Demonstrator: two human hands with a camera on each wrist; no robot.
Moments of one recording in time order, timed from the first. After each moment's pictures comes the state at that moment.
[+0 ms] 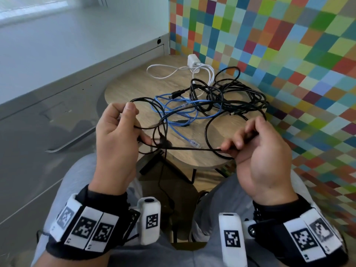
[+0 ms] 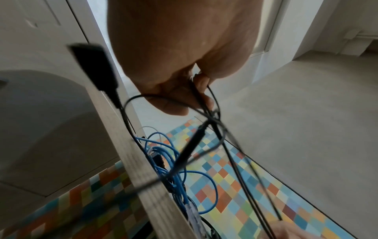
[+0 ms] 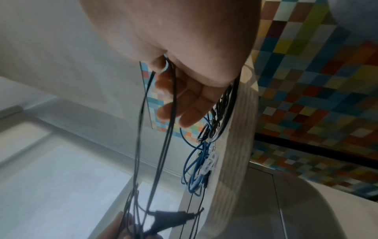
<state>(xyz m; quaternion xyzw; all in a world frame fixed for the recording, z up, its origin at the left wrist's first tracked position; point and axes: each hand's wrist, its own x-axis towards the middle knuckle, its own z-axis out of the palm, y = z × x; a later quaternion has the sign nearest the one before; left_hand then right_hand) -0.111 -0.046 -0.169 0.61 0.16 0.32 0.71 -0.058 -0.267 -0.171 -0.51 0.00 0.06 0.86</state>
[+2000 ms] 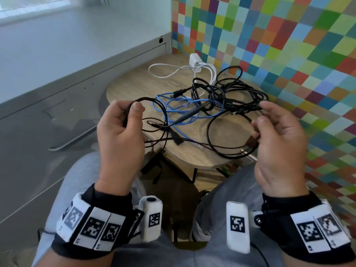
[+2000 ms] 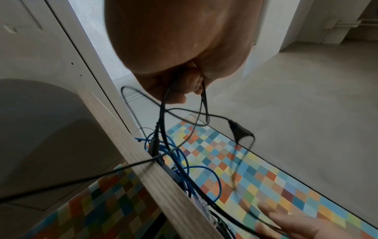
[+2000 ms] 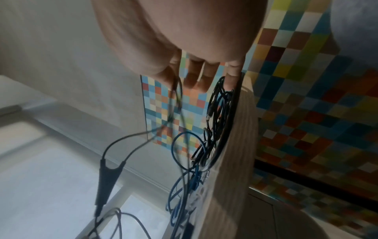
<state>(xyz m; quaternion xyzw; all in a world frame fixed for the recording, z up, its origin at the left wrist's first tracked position) -0.111 -0.047 -0.174 0.69 0.15 0.38 0.60 -0.036 -0.282 -0.180 -0.68 0.00 -0.17 0.71</state>
